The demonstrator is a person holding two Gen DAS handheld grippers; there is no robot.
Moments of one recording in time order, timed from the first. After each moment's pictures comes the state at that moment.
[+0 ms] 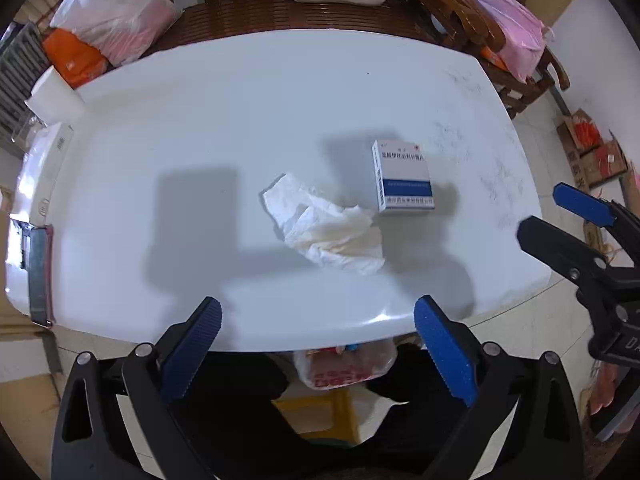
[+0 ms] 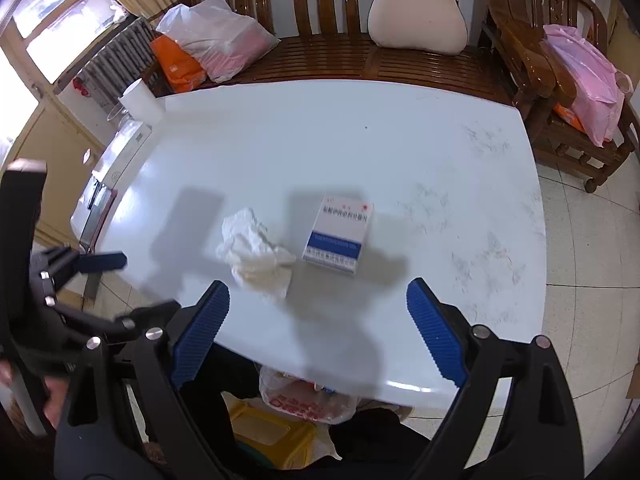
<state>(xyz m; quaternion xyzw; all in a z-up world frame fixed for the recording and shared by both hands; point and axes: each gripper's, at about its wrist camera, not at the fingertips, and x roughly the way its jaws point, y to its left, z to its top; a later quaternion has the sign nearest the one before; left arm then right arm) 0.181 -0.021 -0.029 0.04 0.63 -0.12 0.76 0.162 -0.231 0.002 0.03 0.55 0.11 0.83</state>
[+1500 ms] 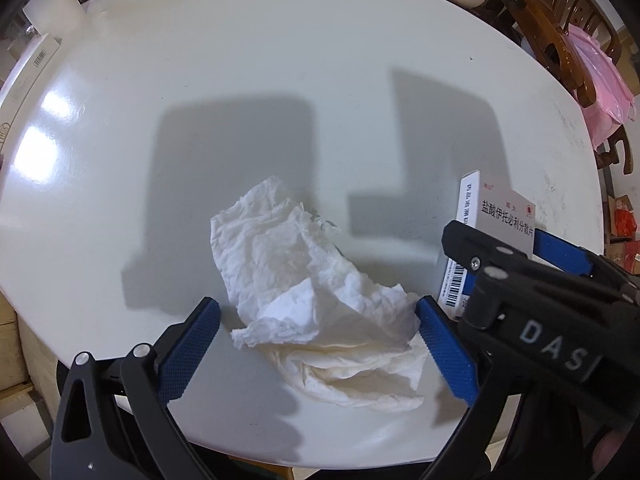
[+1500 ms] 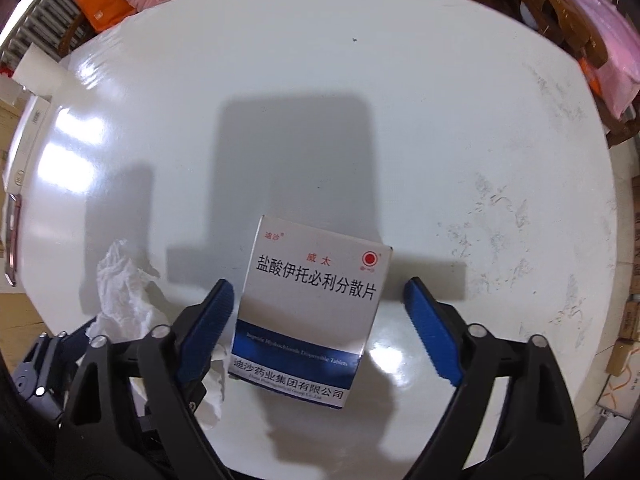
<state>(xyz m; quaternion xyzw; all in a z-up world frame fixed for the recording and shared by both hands) 0.253 -0.019 -0.154 -0.06 0.67 -0.01 0.74 0.267 -0.206 -0.140 -0.01 0.65 0.04 0.76</state>
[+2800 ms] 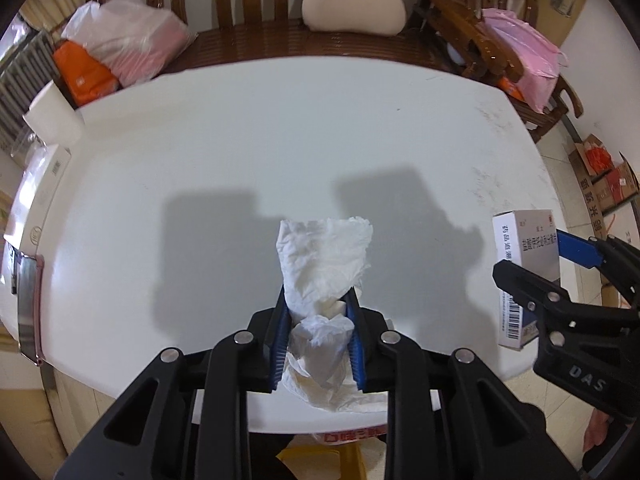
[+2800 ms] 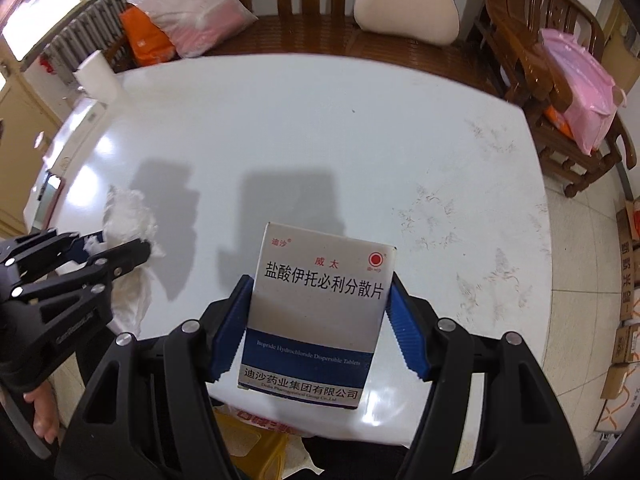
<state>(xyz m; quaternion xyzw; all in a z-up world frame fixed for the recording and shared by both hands) 0.225 -0.024 -0.060 0.04 0.57 -0.10 0.81 0.186 -0.206 -0.041 -0.02 0.56 0.07 0.83</state>
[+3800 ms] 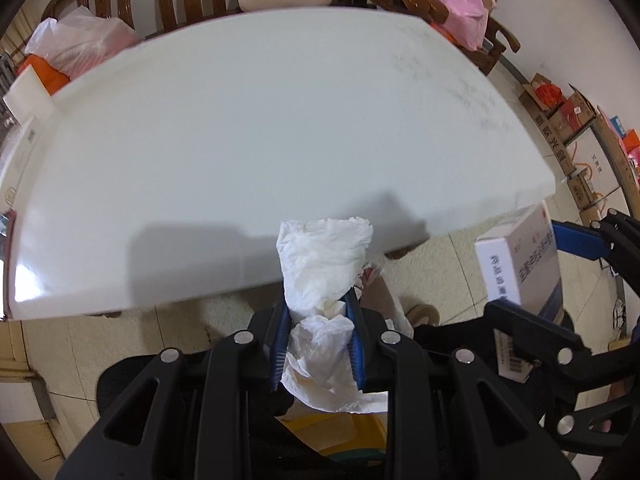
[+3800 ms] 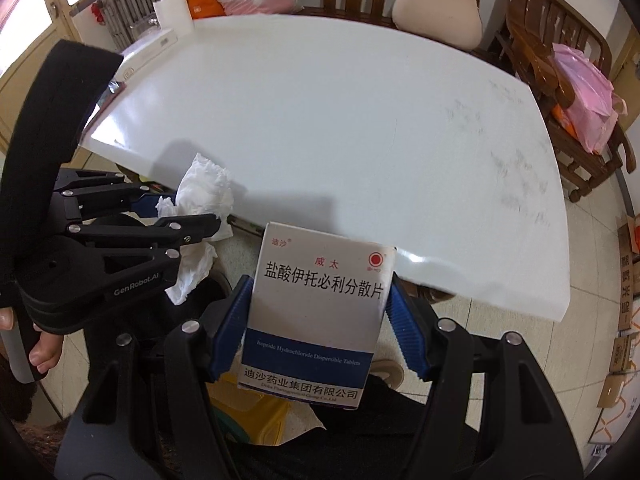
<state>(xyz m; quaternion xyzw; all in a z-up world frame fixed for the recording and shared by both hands) 0.072 -0.011 -0.115 0.08 0.57 -0.20 0.79 0.014 -0.161 -0.076 -0.06 0.54 0.10 0.83</state>
